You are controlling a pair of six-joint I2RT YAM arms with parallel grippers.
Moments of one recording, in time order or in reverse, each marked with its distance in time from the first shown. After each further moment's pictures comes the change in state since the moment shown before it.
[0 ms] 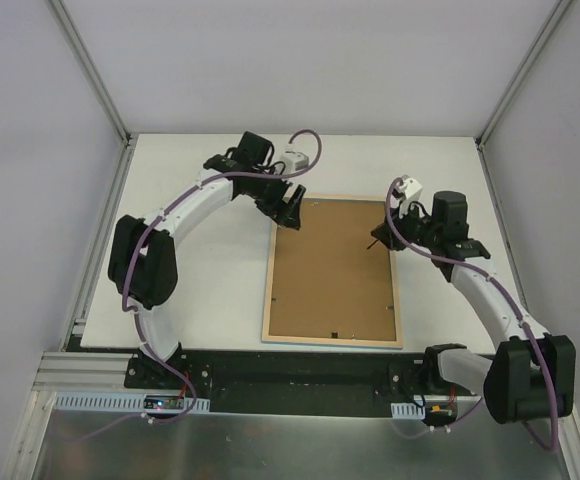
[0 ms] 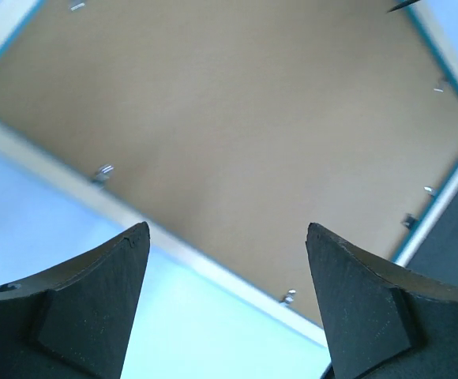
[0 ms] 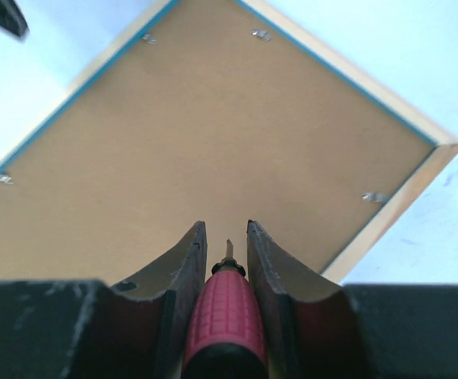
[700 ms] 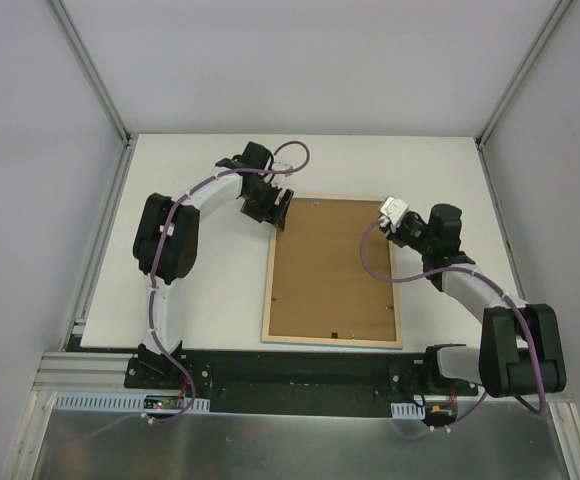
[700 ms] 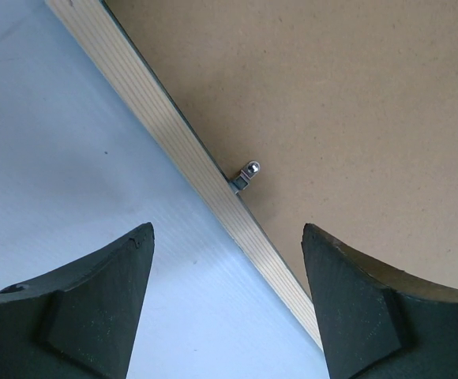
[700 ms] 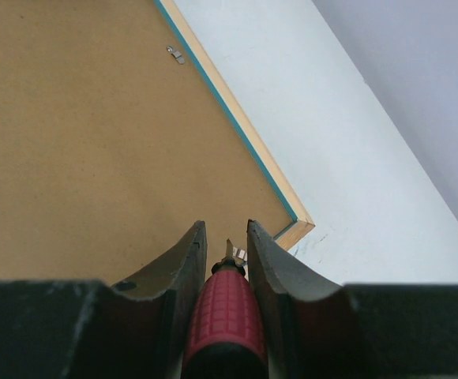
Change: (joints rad) left arm 0.109 0.252 0.042 0.004 -0.260 -0.103; right arm -0.027 0.119 -0.227 0.568 0.006 -0.518
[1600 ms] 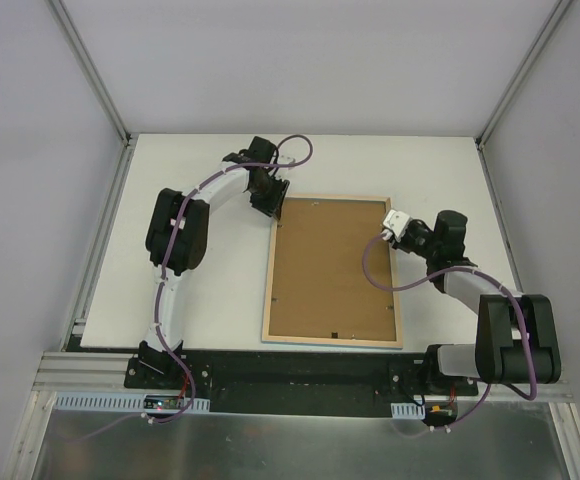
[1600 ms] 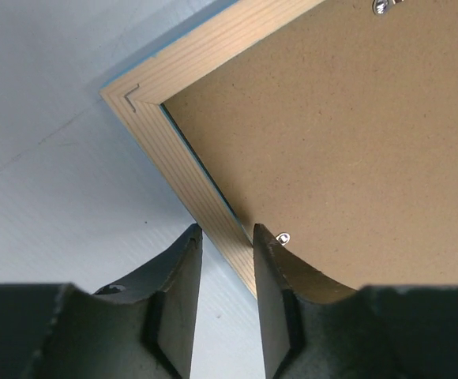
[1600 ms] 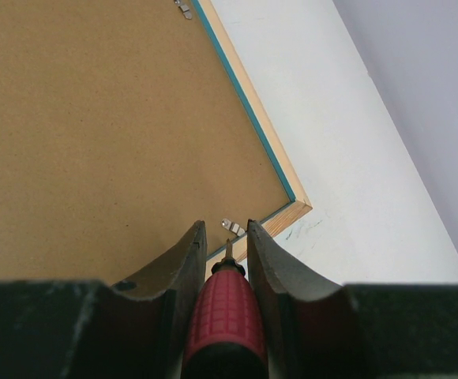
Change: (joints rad) left arm 0.006 0.131 0.163 0.003 -0.045 -0.032; right arm -0.085 0.068 -0.063 0.086 -0.082 -0.179
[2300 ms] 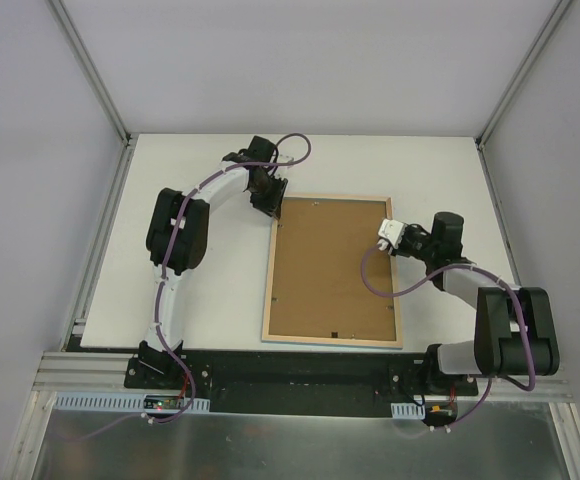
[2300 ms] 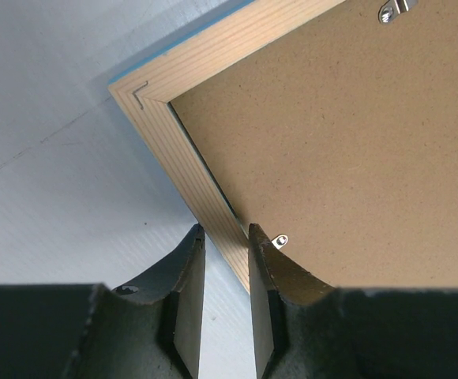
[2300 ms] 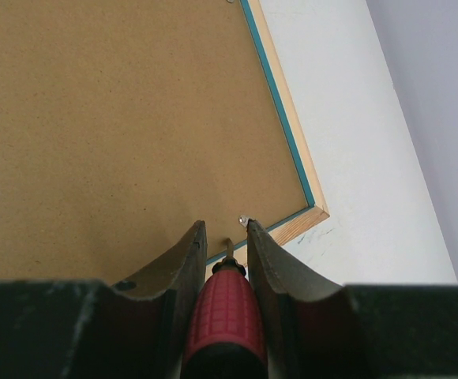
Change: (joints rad) left arm 0.000 0.008 0.009 -0.002 -0.003 -0.031; right arm -0.005 0.038 0.004 -0.081 -0.046 -0.172
